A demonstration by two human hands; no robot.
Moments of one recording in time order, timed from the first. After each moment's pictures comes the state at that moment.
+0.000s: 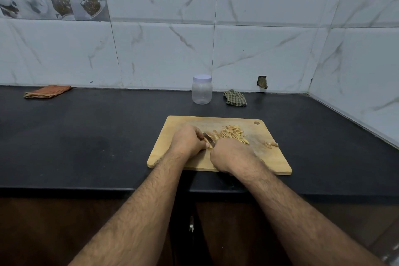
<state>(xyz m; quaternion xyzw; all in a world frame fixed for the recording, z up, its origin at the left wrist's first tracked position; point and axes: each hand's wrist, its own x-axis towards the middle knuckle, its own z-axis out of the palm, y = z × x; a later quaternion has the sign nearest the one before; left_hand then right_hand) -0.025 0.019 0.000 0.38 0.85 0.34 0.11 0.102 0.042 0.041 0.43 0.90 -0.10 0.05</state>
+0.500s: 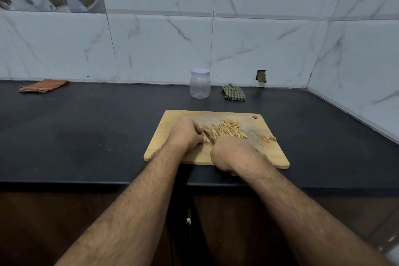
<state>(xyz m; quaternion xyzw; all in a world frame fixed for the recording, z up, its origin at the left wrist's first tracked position) -0.027 0.023 -0.002 0.38 0.85 0.34 0.12 0.113 0.035 0.045 0.42 0.90 -0.10 0.08</state>
